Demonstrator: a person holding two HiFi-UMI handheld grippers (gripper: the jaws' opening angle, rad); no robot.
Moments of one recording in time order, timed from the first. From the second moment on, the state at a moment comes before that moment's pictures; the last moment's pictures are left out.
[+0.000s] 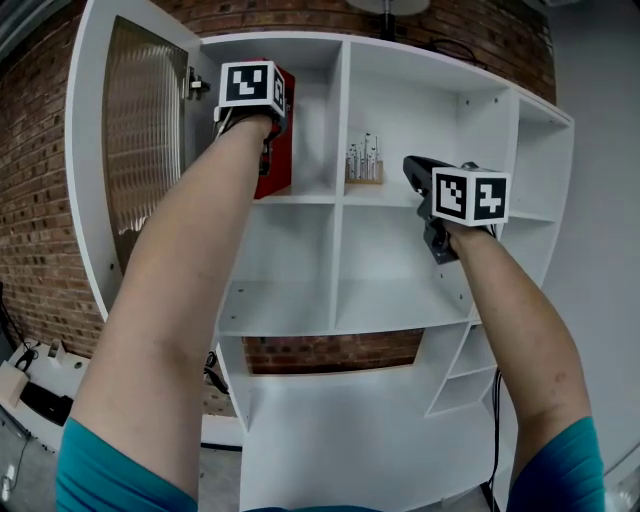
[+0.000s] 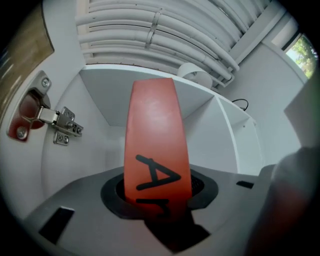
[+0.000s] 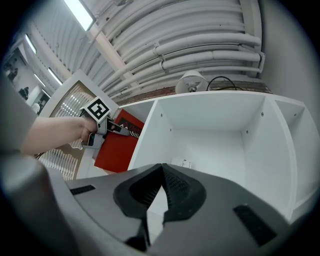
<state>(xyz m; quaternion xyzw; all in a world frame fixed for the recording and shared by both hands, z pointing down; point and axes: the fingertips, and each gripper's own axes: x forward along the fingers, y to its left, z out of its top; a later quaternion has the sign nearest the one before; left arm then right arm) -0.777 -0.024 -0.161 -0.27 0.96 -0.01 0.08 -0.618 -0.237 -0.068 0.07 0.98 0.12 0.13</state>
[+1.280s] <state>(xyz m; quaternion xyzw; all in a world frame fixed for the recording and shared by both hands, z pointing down) -0.828 -0.057 -0.145 -0.27 0.96 -0.04 0.09 -0.636 -0.281 -0.038 0.03 0.99 0.10 0.10</state>
